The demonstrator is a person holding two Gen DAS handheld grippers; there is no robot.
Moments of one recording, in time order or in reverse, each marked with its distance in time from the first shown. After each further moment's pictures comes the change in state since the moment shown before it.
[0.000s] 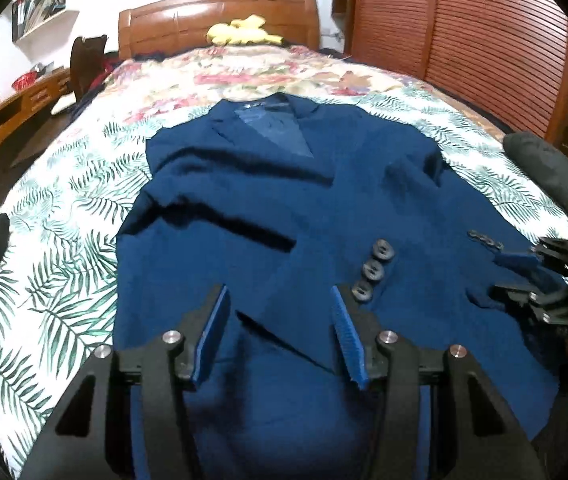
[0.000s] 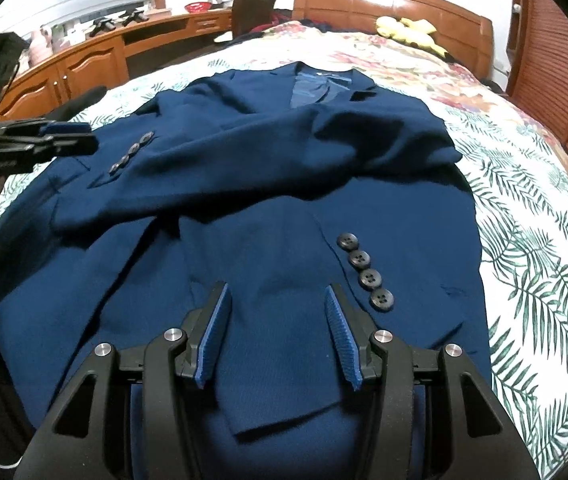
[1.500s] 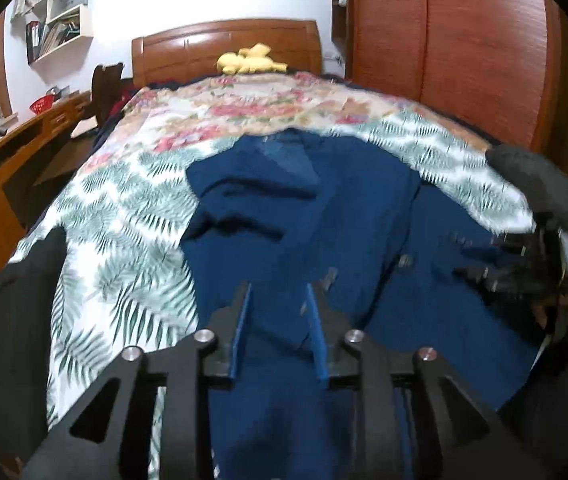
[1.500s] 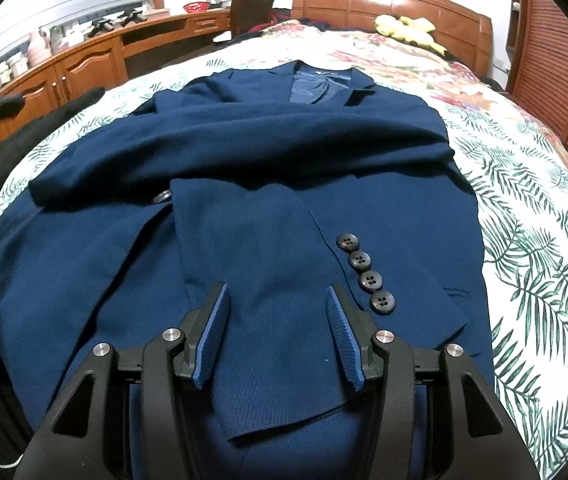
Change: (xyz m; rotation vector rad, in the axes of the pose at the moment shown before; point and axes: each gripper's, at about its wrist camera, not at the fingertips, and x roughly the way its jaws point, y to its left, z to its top) left arm -0.105 0.015 -0.034 0.047 -0.085 0.051; right arm 0.003 0.001 0.004 -0.001 0.002 0.001
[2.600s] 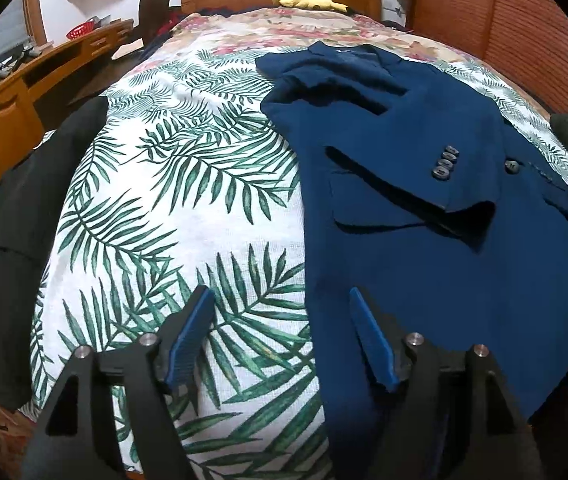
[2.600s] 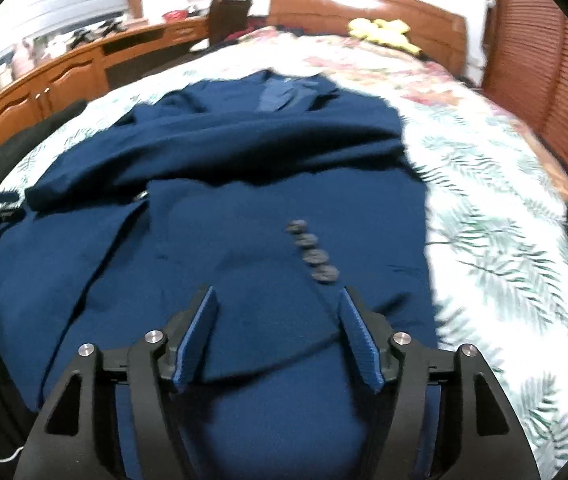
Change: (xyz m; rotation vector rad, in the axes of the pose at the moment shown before) left arm 0.051 0.063 -0.083 -0.136 0.194 0.108; right arm -0.046 -0.028 -0.016 0.068 -0.055 -0.110
